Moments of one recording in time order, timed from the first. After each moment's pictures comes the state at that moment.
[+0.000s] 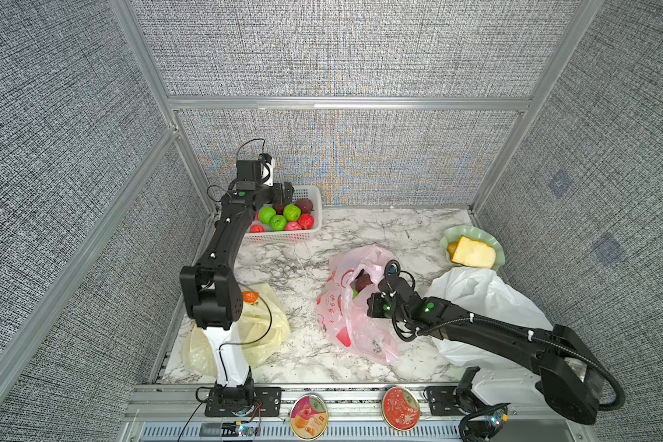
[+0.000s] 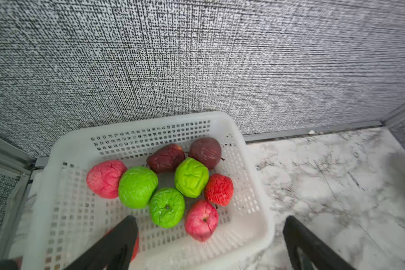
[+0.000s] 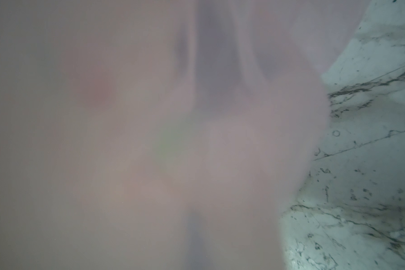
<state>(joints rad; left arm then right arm) -0.12 1.88 1.85 -0.53 0.23 -0.05 0.86 1.29 0.74 -0.25 0.12 0.80</state>
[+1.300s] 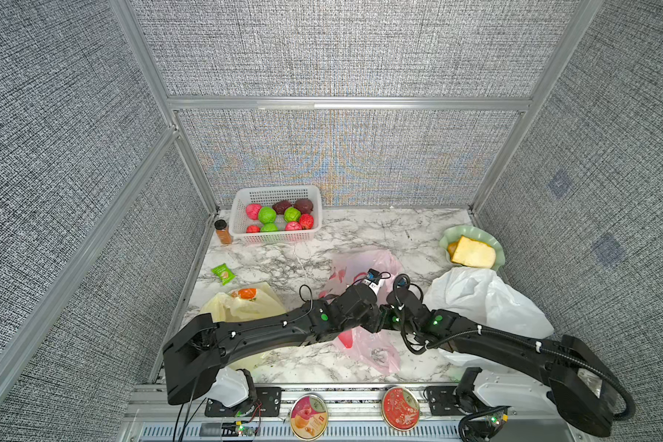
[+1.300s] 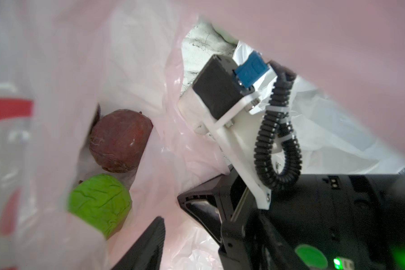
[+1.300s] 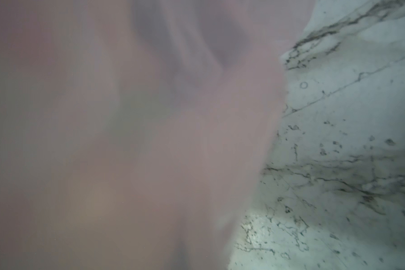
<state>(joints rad) -1.15 1.48 0.97 -0.16 -0.10 -0.51 0.87 1.21 0.57 -0.22 0.12 0.88</state>
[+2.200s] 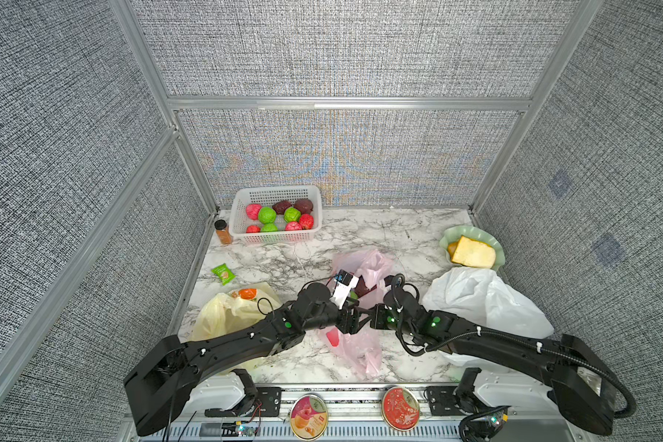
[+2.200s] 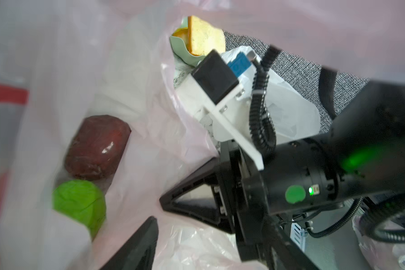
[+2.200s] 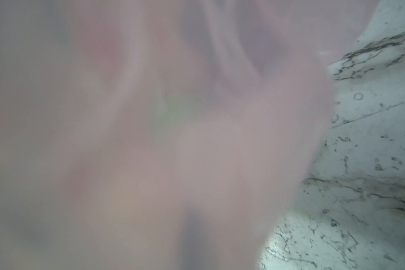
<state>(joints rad) -0.96 1.21 0.57 0.23 0.31 -0.47 0.90 1.20 0.60 -0.16 0.10 0.86</state>
